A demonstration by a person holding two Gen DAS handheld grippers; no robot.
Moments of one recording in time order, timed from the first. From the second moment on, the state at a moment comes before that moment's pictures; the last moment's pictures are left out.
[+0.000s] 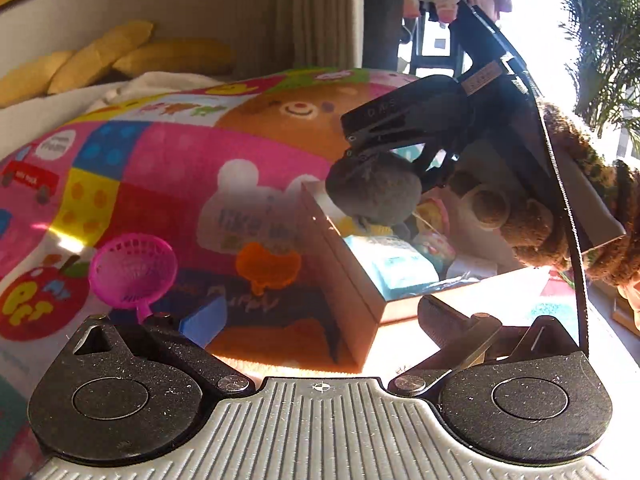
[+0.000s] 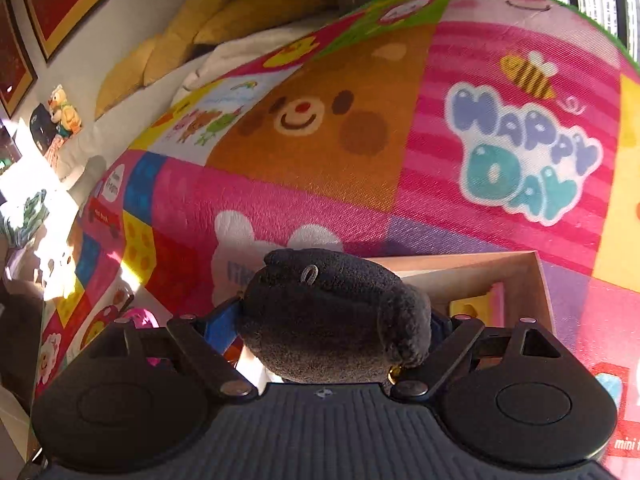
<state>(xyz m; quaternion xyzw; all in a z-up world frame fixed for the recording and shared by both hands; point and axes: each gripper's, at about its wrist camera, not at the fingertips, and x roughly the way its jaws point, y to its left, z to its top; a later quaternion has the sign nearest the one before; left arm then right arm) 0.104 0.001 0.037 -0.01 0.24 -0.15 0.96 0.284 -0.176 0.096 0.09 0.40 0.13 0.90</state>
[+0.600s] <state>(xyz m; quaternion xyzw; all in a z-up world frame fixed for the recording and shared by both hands) 0.105 0.026 0.018 -0.09 0.27 -0.18 0.94 0.254 -0.192 0.126 0.05 0.35 0.06 0.93</state>
